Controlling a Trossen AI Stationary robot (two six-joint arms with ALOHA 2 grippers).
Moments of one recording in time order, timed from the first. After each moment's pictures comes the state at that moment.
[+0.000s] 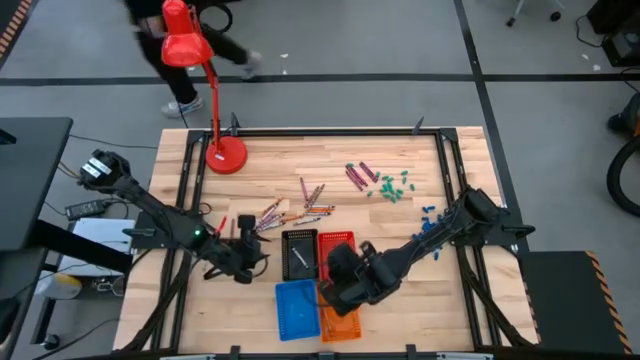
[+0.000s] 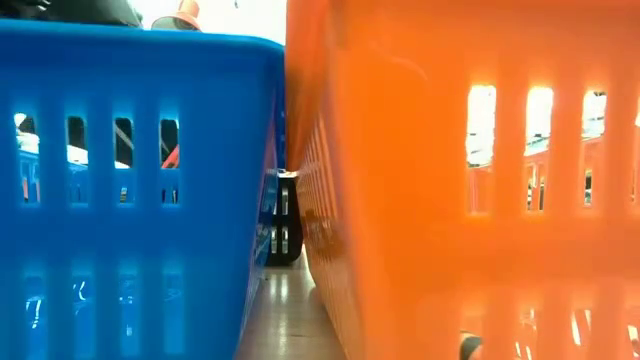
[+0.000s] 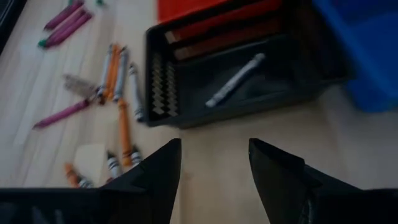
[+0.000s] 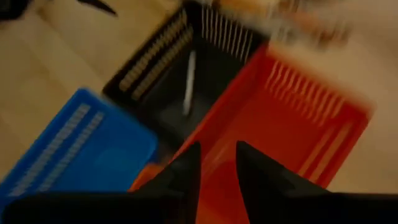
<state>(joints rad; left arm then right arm) -0.57 1.20 0.52 -0.18 -0.58 -0.21 0.52 2.01 1.70 -0.96 0.60 1.30</state>
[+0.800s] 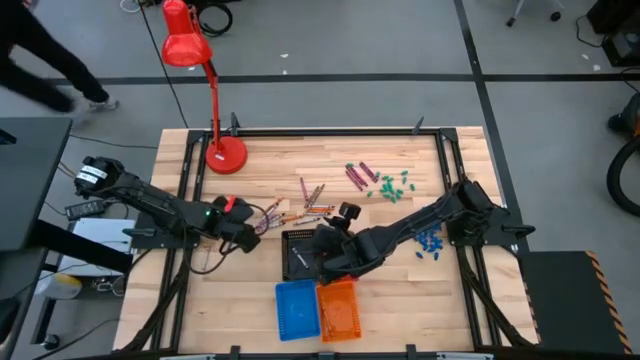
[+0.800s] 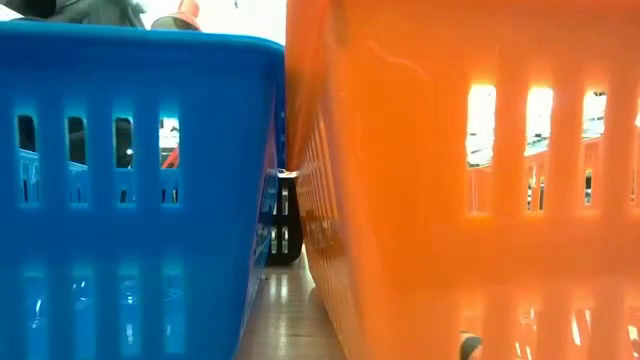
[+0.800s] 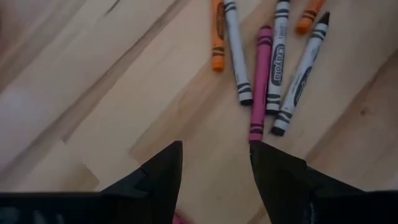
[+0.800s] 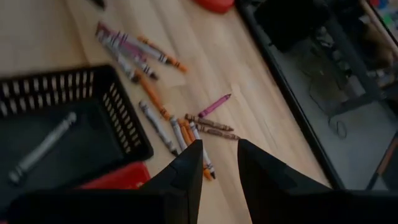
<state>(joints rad) -0.28 1.20 0.52 -0.64 -0.47 -0.96 0.38 2.01 1.70 -0.96 0.91 0.50</state>
